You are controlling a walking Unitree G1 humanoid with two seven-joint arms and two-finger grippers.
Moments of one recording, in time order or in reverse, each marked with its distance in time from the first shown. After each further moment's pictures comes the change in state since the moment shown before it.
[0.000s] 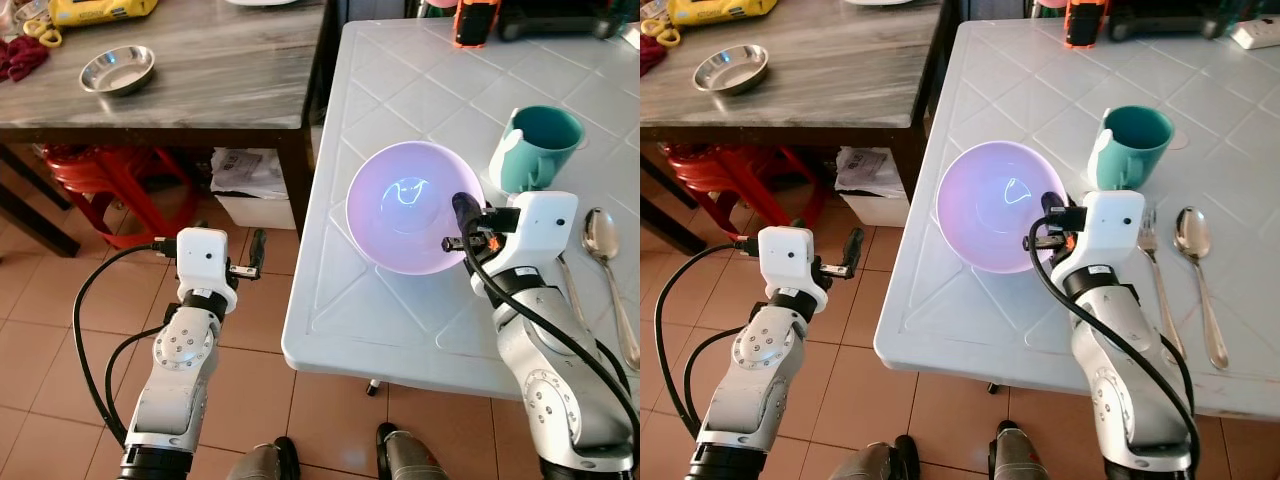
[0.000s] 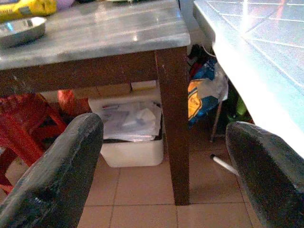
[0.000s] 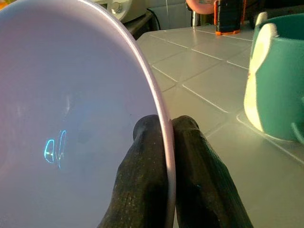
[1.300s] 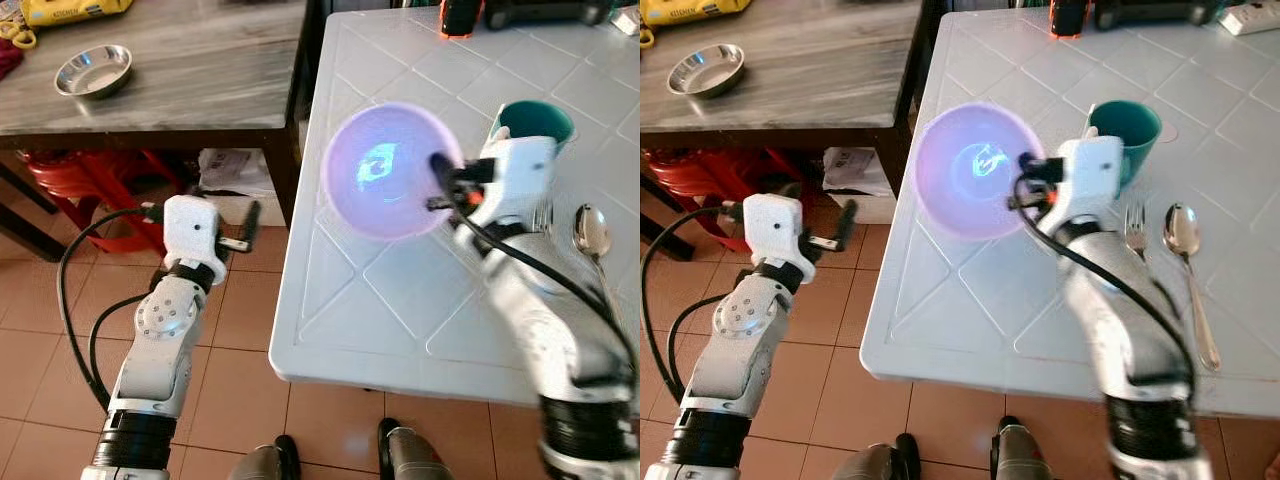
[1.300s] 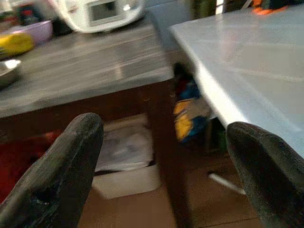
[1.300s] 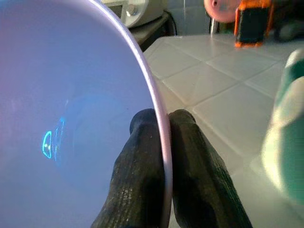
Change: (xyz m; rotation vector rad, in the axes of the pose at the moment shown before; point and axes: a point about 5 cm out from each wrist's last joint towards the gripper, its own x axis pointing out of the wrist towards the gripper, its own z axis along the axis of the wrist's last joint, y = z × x) left arm 0.021 0.021 0.023 0.081 -0.092 -0.024; right arm 0.036 0.004 0.028 -0.077 -0.030 0.164
